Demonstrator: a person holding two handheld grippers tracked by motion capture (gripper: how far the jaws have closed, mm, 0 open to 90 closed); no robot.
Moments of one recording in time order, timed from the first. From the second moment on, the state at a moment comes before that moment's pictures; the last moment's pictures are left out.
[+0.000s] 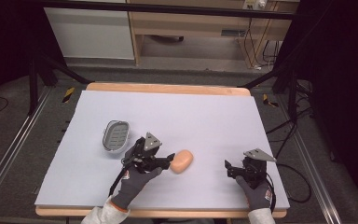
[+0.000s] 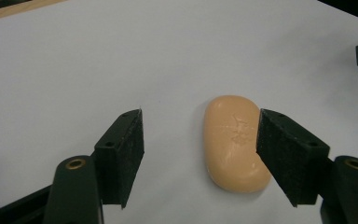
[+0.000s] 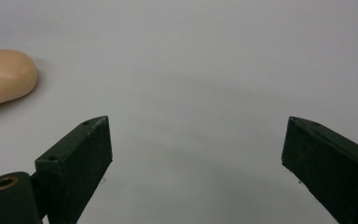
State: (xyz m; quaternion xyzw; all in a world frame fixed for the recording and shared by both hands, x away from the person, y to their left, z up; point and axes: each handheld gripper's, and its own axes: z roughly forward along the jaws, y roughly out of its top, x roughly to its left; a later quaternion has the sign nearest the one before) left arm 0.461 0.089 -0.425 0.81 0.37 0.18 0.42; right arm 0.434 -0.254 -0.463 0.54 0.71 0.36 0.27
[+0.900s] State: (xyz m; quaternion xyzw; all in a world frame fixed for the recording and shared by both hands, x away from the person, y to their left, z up) left arm 0.472 0.046 -0.447 0.84 0.34 0.16 0.38; right arm 0.435 -0.254 -0.464 0.53 0.72 0.36 0.27
